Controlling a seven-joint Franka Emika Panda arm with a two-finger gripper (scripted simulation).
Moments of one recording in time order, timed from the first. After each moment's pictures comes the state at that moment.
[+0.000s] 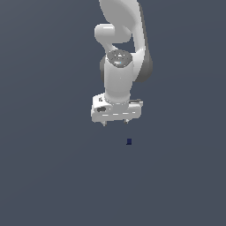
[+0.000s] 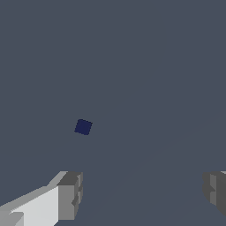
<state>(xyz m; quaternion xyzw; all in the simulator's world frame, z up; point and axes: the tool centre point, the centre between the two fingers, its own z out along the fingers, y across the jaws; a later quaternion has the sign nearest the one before) 0.018 0.012 0.178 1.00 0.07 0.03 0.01</state>
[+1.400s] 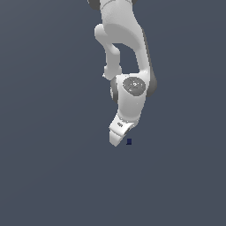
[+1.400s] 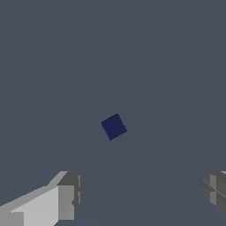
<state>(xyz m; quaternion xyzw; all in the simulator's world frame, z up) 0.031 0.058 0.106 0.90 0.44 0.00 0.01</state>
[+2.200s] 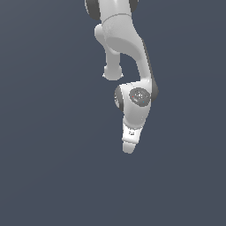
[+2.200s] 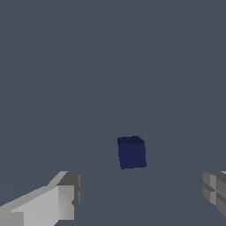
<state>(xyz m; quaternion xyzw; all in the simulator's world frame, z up) 0.034 0.085 0.070 0.79 0.62 0.00 0.00</state>
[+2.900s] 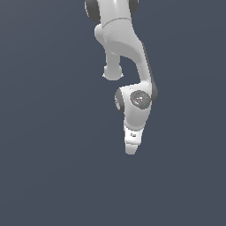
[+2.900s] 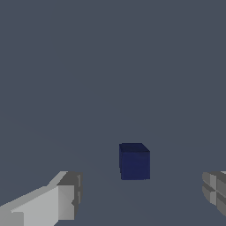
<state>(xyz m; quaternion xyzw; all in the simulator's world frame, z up) 0.035 0.089 0.058 0.76 0.64 0.00 0.00</state>
